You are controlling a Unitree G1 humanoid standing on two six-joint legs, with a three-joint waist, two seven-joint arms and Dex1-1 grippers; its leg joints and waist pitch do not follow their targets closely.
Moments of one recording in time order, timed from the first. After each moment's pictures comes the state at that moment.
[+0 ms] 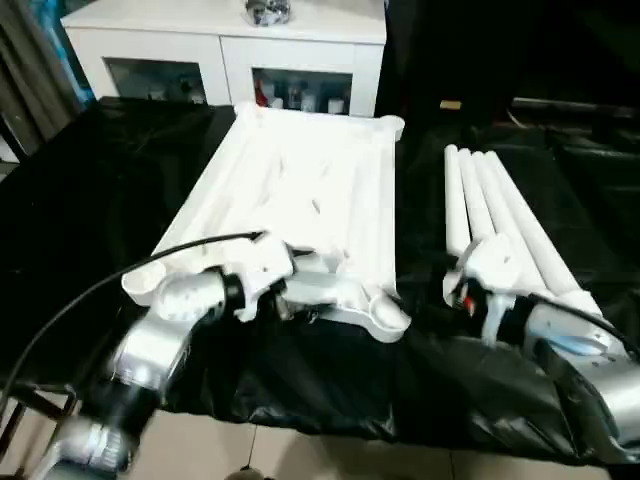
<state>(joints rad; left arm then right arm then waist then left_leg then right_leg) -0.47 0.42 -0.30 0.37 -0.08 -0.02 -1.00 -0.11 -0.55 0.11 -0.25 0.28 0.43 0.76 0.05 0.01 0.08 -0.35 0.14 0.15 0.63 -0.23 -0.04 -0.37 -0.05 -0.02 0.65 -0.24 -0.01</state>
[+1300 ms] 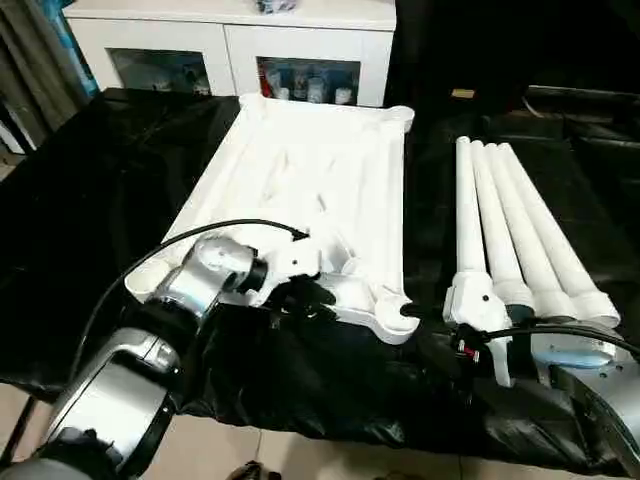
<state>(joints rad) -0.79 0.32 -0.41 0.89 0.05 -0.14 -1.30 -0.09 -0.69 0.20 -0.31 0.28 0.52 0.93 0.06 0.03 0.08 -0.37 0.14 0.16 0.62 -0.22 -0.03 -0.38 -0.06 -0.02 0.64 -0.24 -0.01</state>
